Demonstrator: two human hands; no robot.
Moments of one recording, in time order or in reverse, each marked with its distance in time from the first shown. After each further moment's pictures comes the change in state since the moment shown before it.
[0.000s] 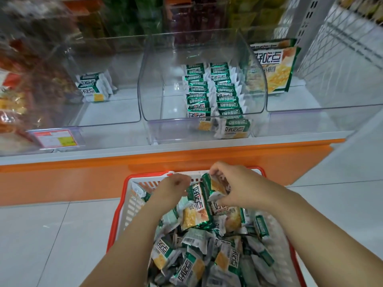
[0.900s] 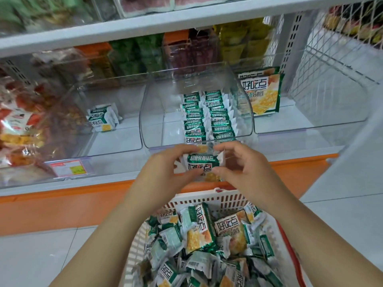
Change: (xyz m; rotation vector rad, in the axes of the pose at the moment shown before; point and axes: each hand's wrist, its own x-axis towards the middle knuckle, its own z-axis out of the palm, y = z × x) left_hand -0.069 0.115 -0.062 0.284 0.293 0.566; right_hand -0.022 -0.019 -0.038 0.546 0.598 -0.195
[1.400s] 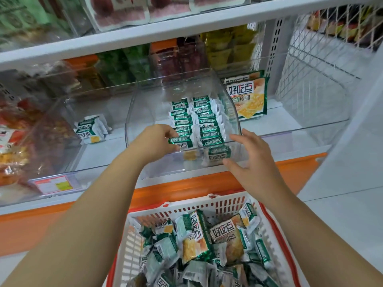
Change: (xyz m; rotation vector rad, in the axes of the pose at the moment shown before) left_hand 0.110 -0.027 -0.003 0.287 -0.107 -0.169; right_hand 0.014 0.029 -0.024 -0.350 0.232 0.033
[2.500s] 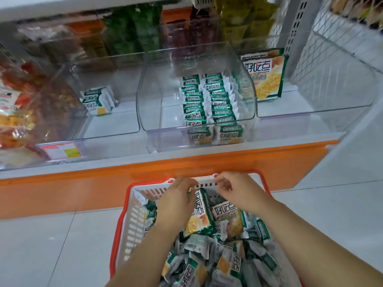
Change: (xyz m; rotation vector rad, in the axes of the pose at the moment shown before) left_hand -0.126 -0.042 0.152 -0.173 0.167 0.055; right_hand -0.037 0.040 0.072 -0.153 -0.585 0.072
